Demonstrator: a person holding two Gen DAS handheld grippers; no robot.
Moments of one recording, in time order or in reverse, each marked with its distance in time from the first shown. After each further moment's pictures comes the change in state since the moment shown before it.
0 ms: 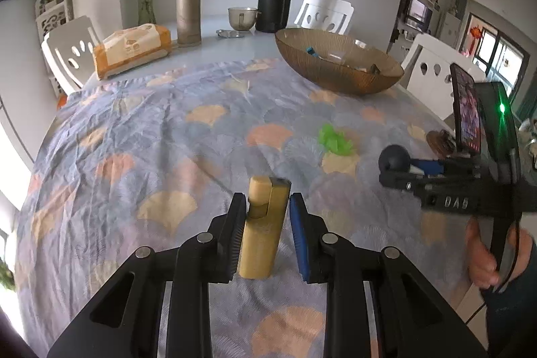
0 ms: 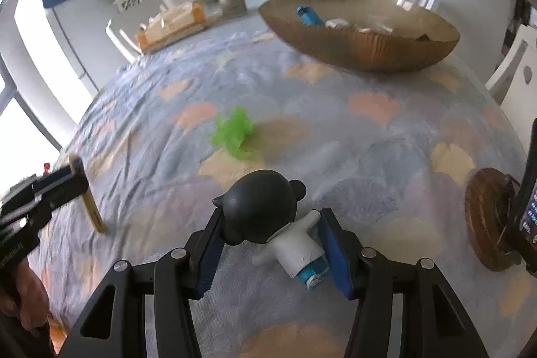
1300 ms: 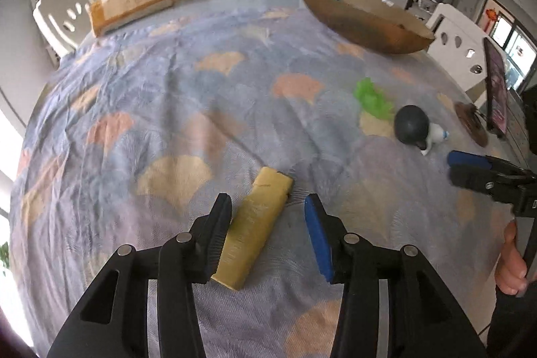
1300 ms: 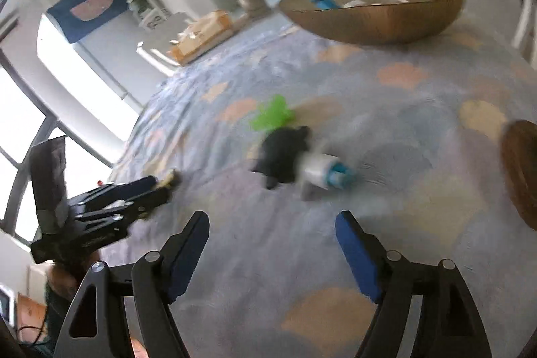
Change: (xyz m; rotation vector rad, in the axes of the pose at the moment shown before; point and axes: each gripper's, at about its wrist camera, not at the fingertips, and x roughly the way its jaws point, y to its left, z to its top) left arm 0.044 0.026 -0.004 -0.047 0.209 0.025; right arm -0.016 -0.017 -0.021 0.126 0.023 0.205
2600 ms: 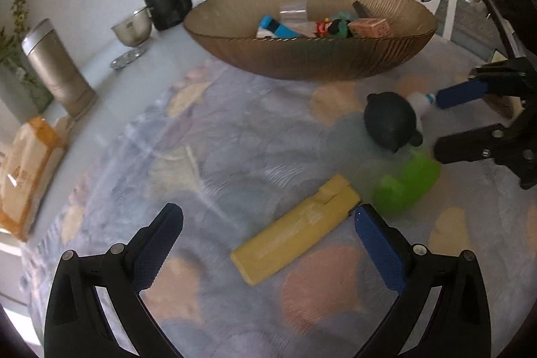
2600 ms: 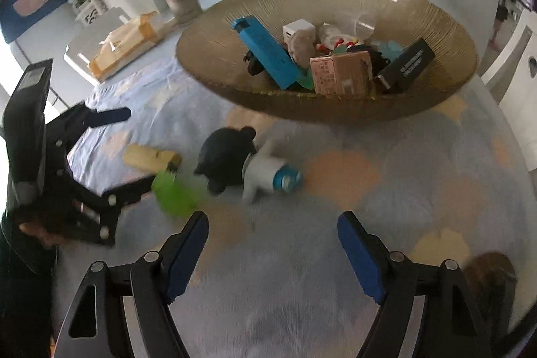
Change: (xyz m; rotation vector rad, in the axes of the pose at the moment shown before) left arm 0.100 -0.049 0.140 0.580 -0.055 -0.111; right arm 0.058 -0.028 0.109 -0.014 0.049 -0.247
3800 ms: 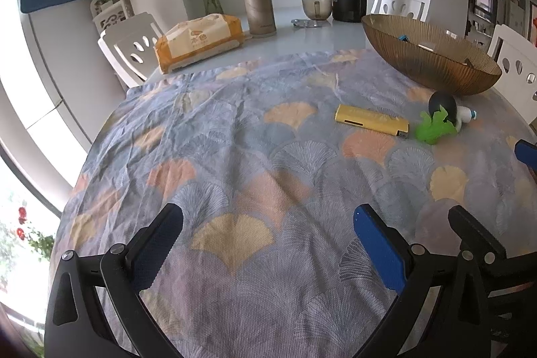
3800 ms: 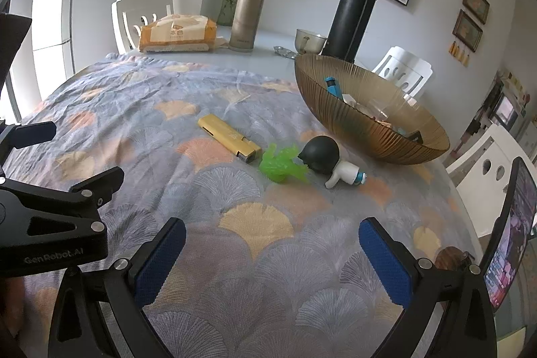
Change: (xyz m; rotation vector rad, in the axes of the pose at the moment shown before) left arm -0.104 -0.041 -0.115 -0.601 -0.036 0.498; right arm -0.035 0.120 -0.089 -0.350 -0.281 -0.285
